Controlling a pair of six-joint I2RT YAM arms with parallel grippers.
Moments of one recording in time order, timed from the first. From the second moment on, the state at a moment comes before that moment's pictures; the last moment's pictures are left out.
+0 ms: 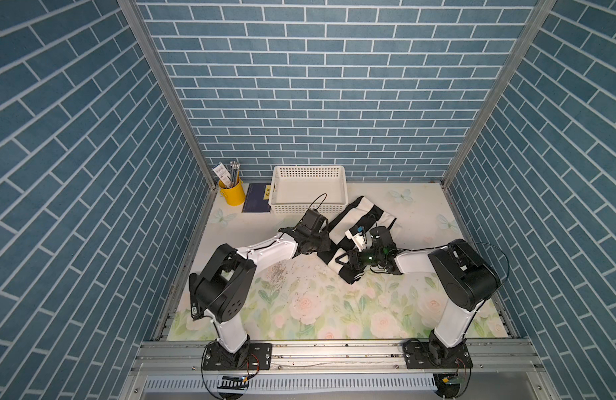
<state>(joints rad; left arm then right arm) -0.63 1.79 1.13 -0.26 0.06 -0.64 0.55 1.80 0.74 0.33 -0.71 0.33</state>
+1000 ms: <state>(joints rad) -0.63 1.85 1.17 -0.29 0.05 -0.66 1.01 1.66 0.71 0.19 0.34 -0.41</state>
